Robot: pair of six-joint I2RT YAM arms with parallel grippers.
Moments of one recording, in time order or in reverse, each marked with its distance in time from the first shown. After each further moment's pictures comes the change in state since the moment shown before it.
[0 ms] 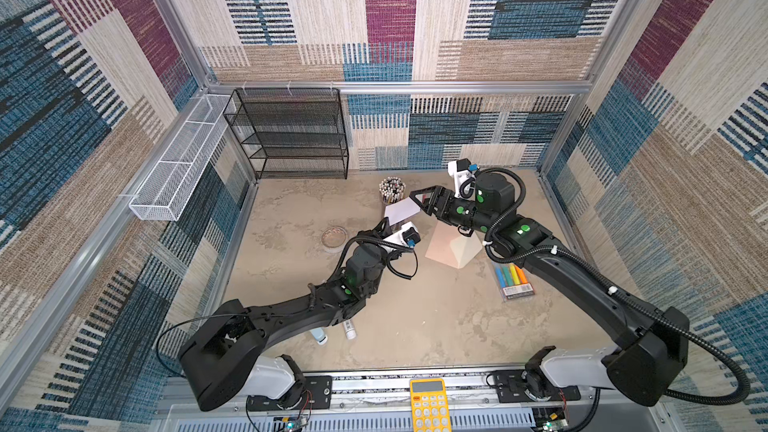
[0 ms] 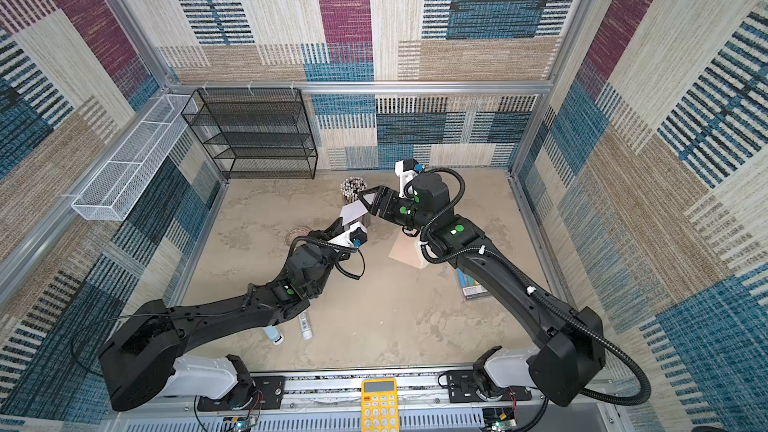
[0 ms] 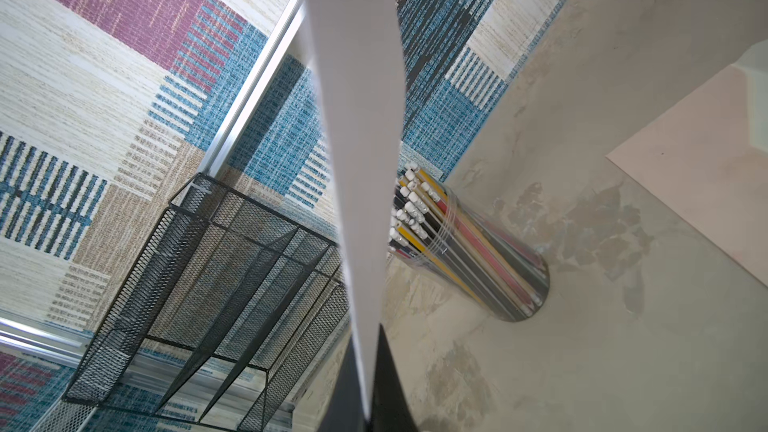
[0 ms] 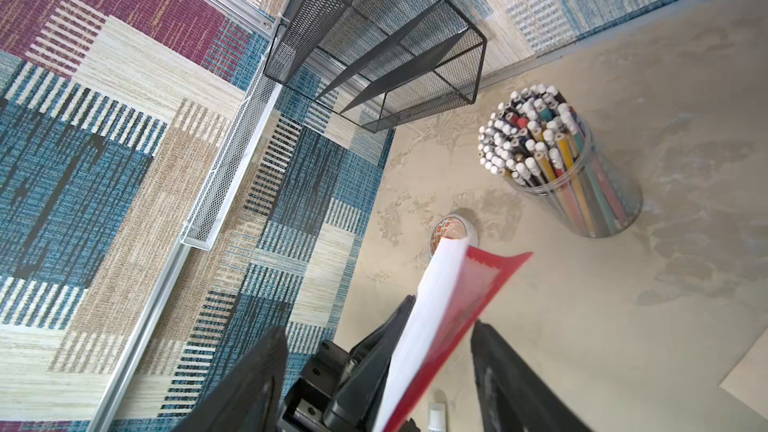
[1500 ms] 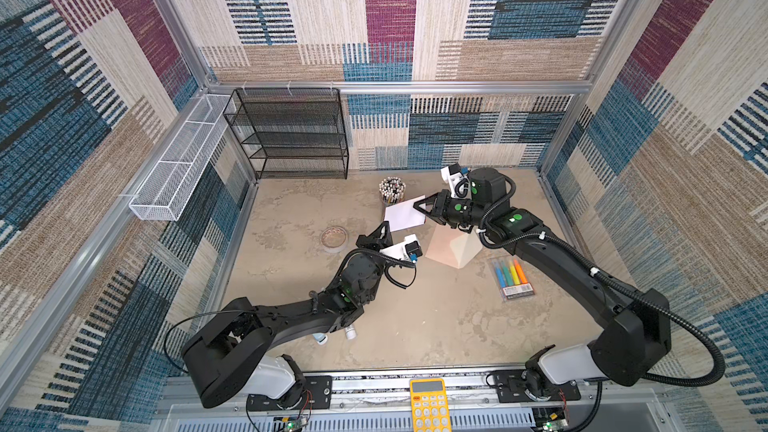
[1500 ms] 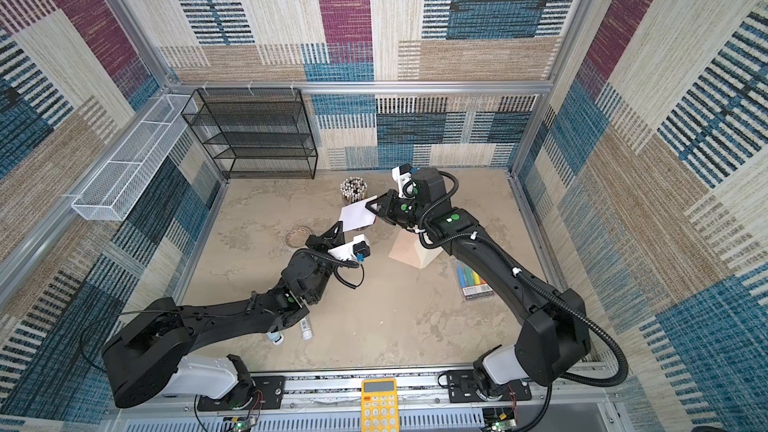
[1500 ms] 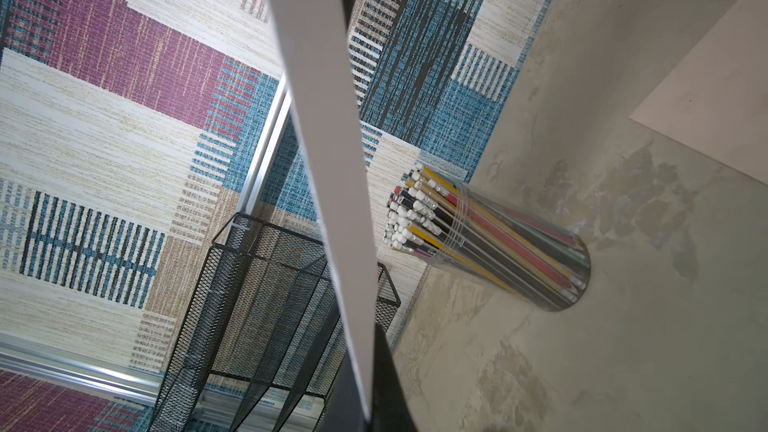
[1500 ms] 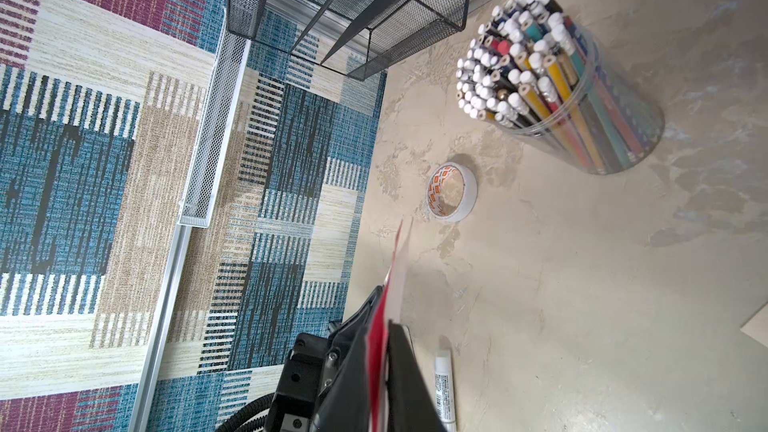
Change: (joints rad) left arm -0.008 0.008 -0.095 0.180 0.038 0.253; right arm -0.082 0.086 0.033 -0.077 -0.194 0.023
